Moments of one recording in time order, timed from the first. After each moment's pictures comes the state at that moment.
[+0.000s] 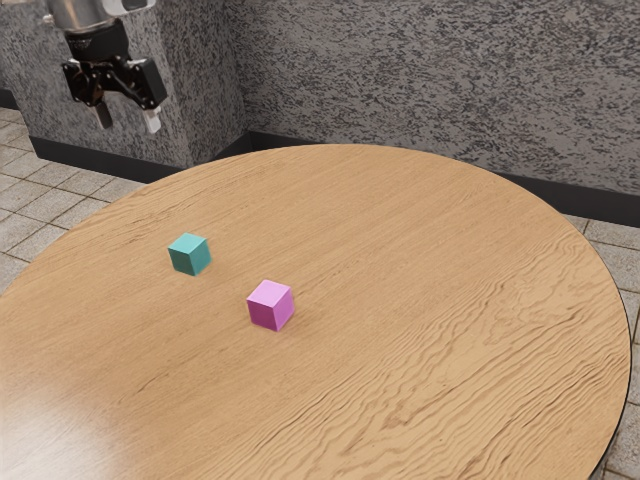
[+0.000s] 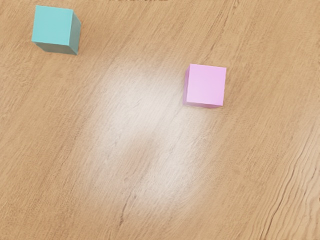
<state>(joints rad) 0.02 -0.03 0.09 -1.45 -0.03 1.46 0.01</state>
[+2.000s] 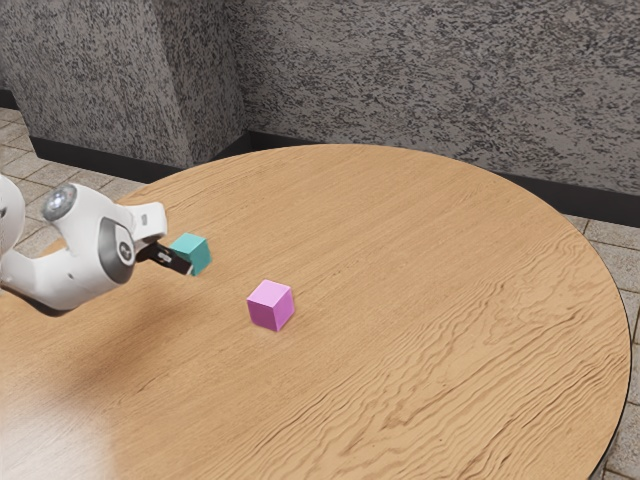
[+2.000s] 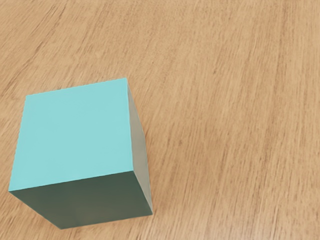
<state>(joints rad) 0.73 0.42 -0.46 -2.17 -0.34 3.16 0.85</state>
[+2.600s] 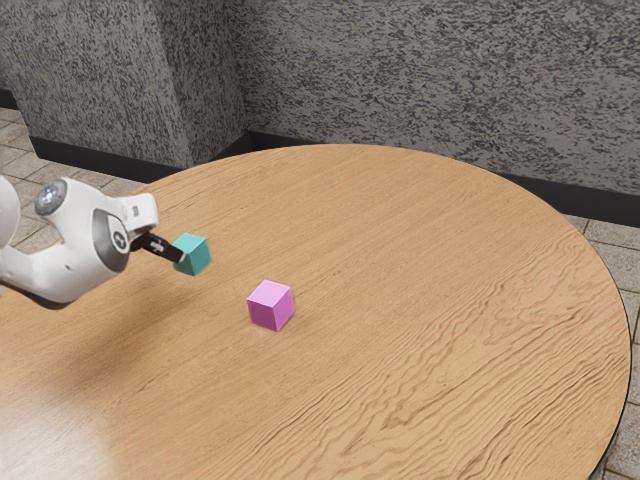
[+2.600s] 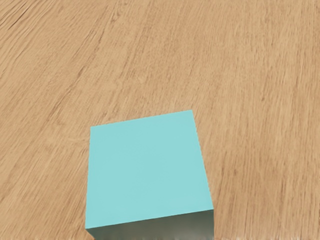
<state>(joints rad) 0.79 0.47 -0.49 -2.09 -0.35 3.17 0.92</state>
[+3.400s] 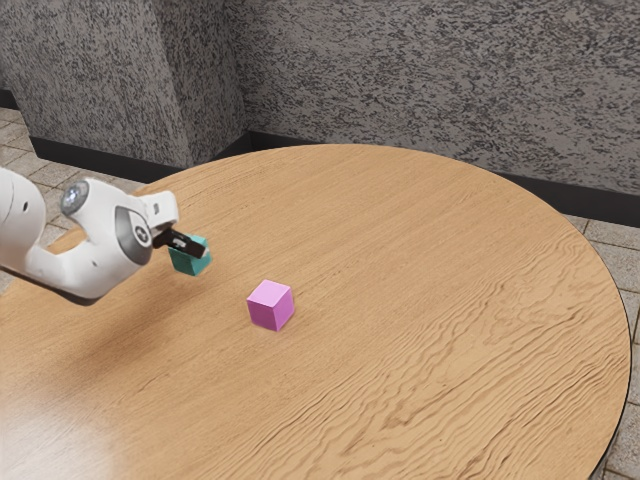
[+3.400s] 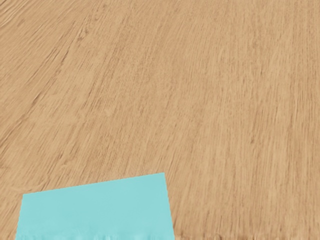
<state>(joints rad) 0.73 0.62 -0.49 -1.93 -0.38 3.14 0.95</state>
